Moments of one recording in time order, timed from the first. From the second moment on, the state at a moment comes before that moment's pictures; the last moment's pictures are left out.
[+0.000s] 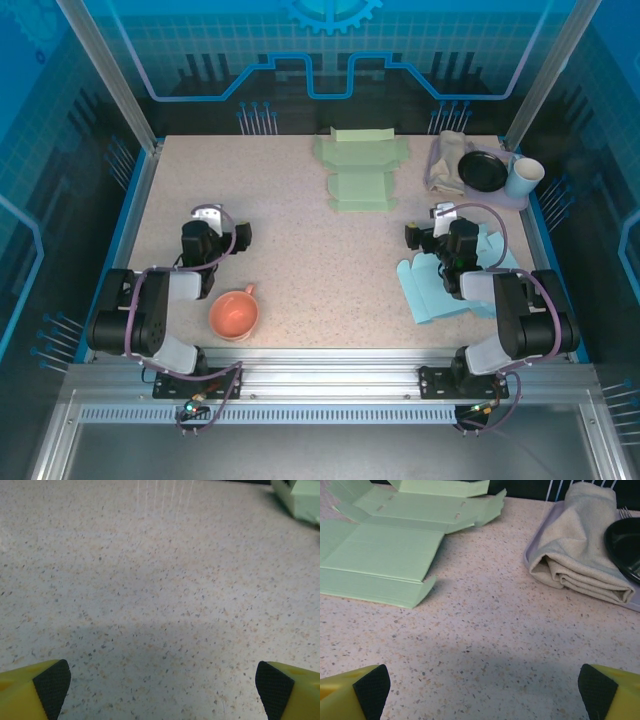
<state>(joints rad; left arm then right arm) 0.00 1.50 0.44 0.60 0.03 -0.11 0.06 1.49 0.43 0.63 -0.03 -0.07</state>
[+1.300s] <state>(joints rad) -0.23 1.12 0.77 -0.18 0.12 -0.55 0.41 1.63 1.07 -0.51 0.42 0.62</state>
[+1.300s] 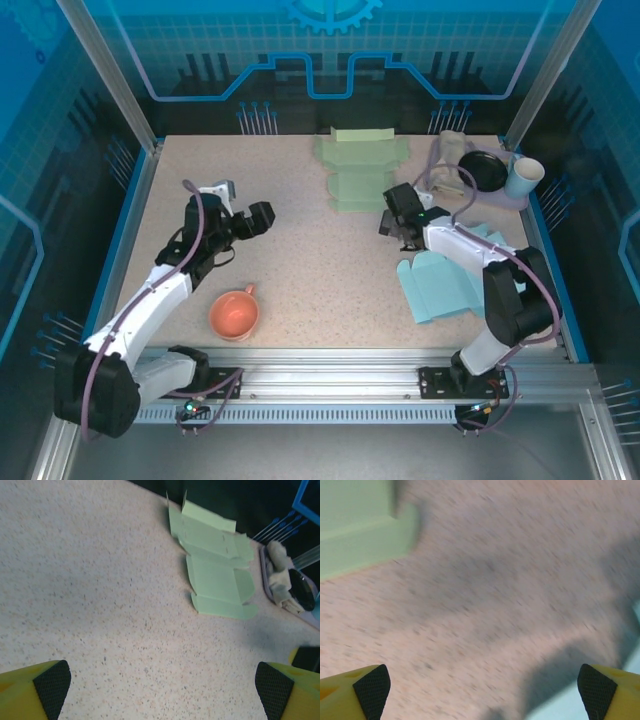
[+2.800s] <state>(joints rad) -0.31 1.60 0.95 -0.03 0.11 -0.56 0.24 2.36 1.88 -0.54 0.04 0.23</state>
